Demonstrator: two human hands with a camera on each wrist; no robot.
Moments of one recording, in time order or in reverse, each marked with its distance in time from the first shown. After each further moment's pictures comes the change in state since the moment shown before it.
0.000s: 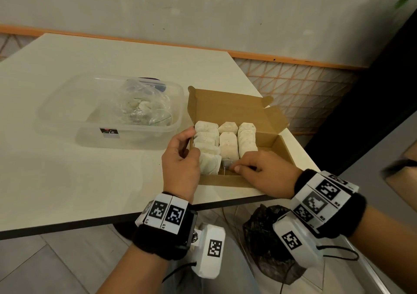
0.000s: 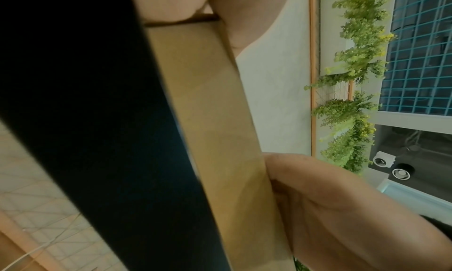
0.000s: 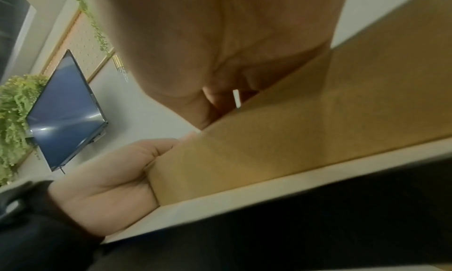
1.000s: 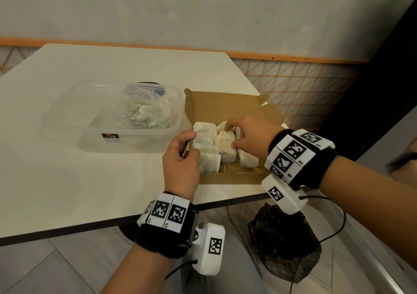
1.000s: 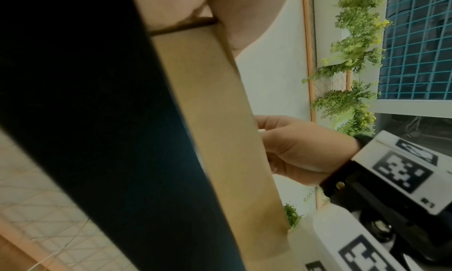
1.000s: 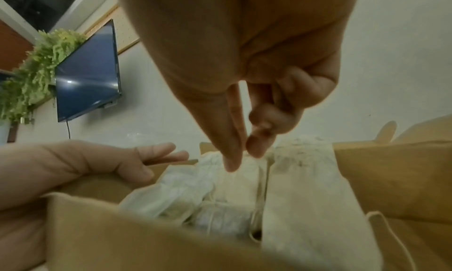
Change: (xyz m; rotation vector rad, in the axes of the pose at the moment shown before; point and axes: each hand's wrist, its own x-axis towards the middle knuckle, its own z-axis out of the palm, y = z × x) left_hand 0.000 0.004 0.000 0.044 -0.006 -0.004; right_hand 0.048 -0.017 -0.034 -0.192 0.135 0.076
